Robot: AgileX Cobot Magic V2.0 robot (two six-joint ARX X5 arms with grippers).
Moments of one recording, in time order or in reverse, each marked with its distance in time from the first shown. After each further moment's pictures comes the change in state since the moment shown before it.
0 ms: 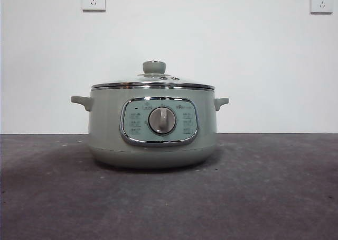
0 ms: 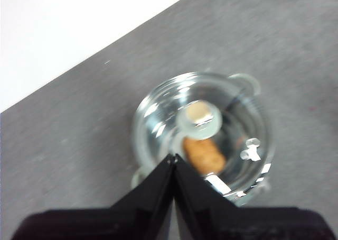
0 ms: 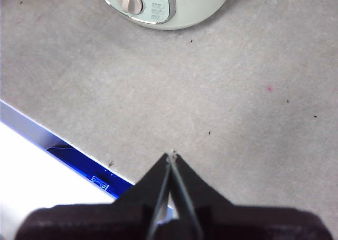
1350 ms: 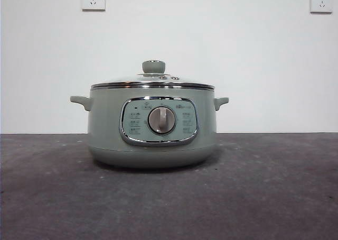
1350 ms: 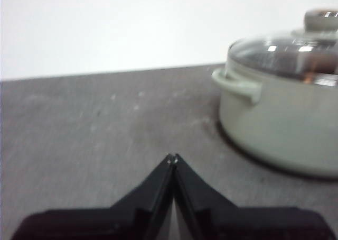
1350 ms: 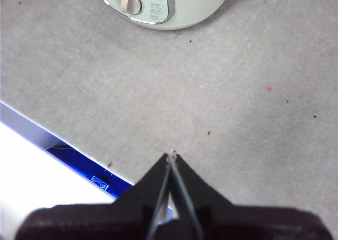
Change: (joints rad) left arm 0.373 -1.454 -2.164 1.254 0.048 -0.190; right arm 0.000 0.000 0.000 0.000 0.000 0.000
